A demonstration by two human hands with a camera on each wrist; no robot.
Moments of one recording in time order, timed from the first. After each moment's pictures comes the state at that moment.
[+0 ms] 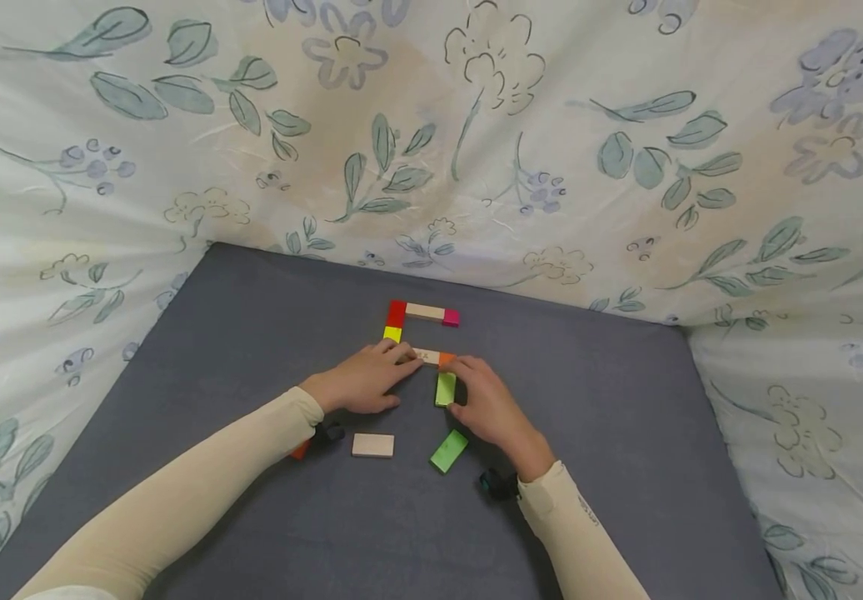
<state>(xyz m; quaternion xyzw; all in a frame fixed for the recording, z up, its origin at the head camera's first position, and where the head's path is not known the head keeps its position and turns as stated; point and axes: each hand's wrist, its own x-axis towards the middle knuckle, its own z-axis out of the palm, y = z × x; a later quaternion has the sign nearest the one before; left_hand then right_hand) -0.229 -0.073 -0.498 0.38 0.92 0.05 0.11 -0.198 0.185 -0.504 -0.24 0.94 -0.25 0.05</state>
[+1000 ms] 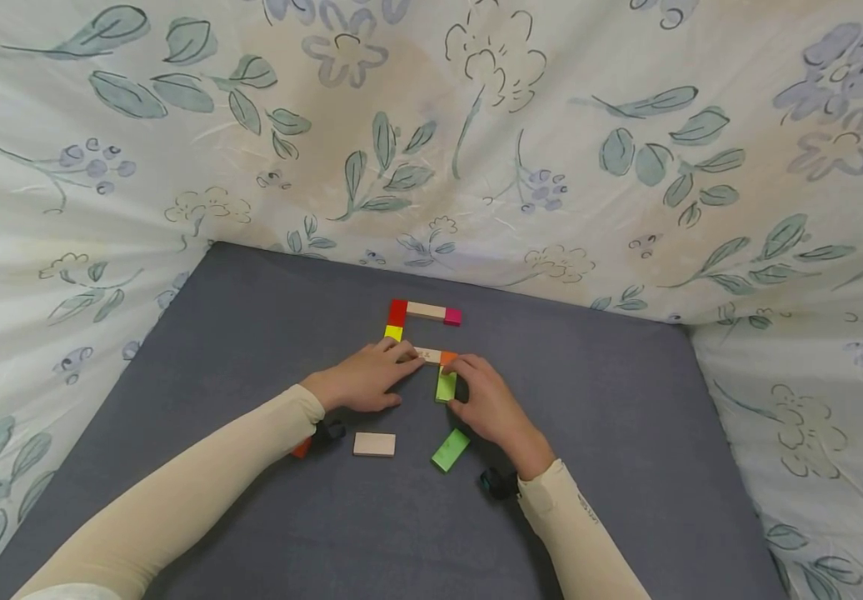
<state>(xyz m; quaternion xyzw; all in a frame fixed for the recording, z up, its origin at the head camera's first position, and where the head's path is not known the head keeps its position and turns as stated) -0.223 -0.067 -0.496 0.37 0.92 0.06 0.12 -0.197 0.190 -0.515 -0.24 0.94 -0.26 0.02</state>
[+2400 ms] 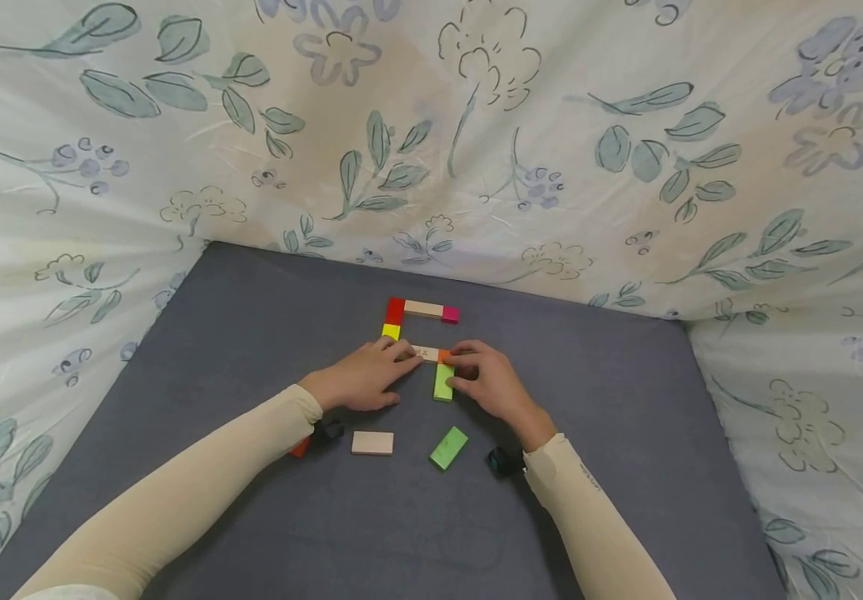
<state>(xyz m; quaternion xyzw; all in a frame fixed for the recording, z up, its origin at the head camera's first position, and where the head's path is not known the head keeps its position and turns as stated) -0.228 -0.067 -0.497 0.38 0.92 0.05 0.12 -0.231 0.207 -0.521 -0.24 0.92 -0.32 0.04</state>
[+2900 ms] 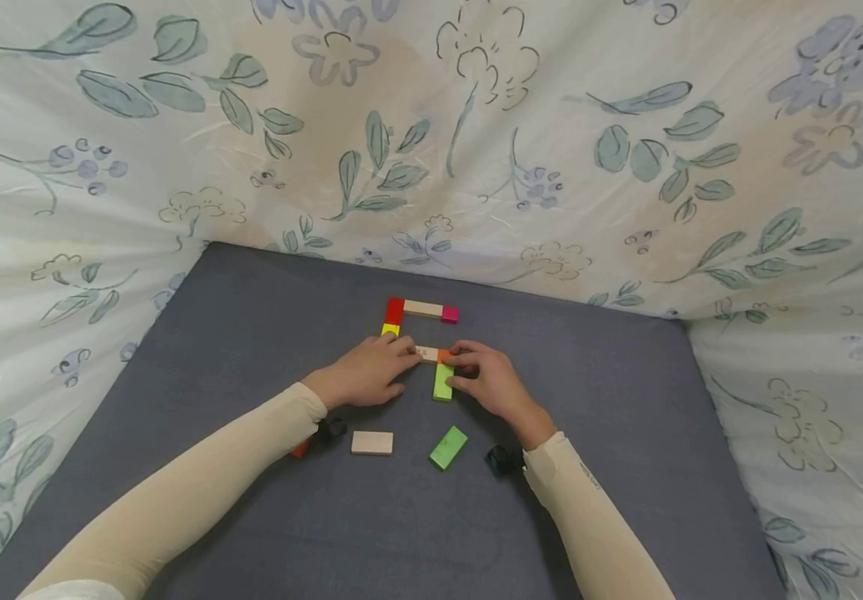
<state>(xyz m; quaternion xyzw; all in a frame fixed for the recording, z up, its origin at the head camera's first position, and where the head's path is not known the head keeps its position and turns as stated) -0.234 -0.062 -0.498 0.39 0.92 0.04 0.07 -0.233 0.207 -0.522 -0.22 0.92 -0.32 0.05</state>
